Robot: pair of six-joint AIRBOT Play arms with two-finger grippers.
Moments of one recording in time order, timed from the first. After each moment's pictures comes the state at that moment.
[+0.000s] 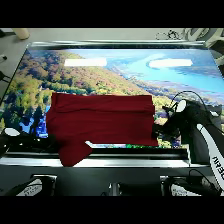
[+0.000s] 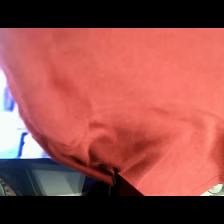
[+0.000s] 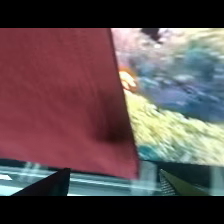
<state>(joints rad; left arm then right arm) 0.38 -1.12 0.46 1.02 -1.17 -1.27 -0.03 -1.39 0.89 -1.29 1.37 1.57</state>
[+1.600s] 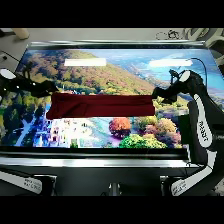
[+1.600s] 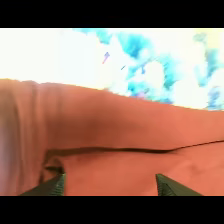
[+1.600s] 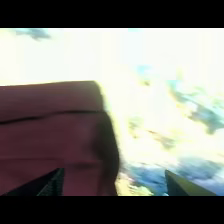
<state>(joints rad) 0.22 -1.70 1.62 1.01 -1.25 -1.38 -0.10 -1.83 1.60 -1.20 1.22 1.57</state>
